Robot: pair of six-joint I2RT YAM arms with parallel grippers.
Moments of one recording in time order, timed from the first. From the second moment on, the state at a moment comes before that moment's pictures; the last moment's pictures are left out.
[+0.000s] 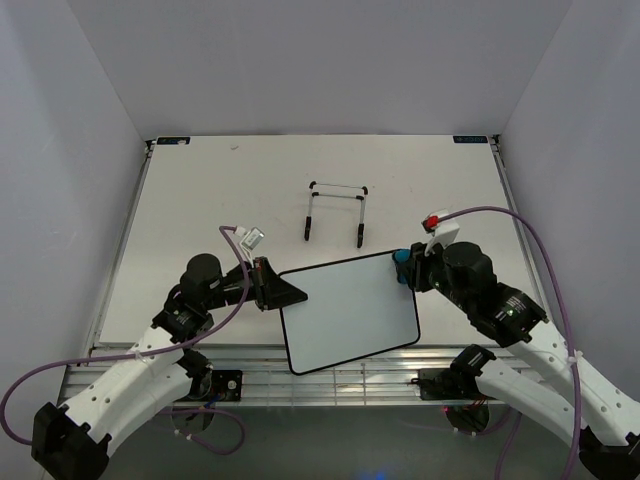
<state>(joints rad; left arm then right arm) -0.59 0.68 0.44 0.11 0.70 -0.87 0.74 0.66 0.74 -0.54 0.19 0.24</state>
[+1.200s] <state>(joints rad) -0.58 0.73 0.43 0.14 0.68 -0.88 0.65 0.78 0.76 -0.53 0.16 0.32</state>
